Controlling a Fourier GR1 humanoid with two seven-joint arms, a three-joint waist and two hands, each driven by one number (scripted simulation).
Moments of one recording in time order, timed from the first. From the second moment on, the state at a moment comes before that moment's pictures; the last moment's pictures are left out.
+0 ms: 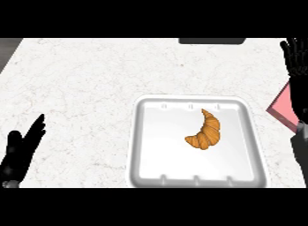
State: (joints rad) left arm 0.06 0.49 -0.14 -1.38 0.17 0.19 0.16; right arm -0.33 -0.34 -0.06 -1.58 -0.10 -0.10 -0.12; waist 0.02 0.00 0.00
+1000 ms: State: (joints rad) left arm -0.19 0.50 -0.20 -1.56 0.12 0.02 -0.07; right arm 0.08 -0.55 0.11 -2.08 0.57 -0.26 0.41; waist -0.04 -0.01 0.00
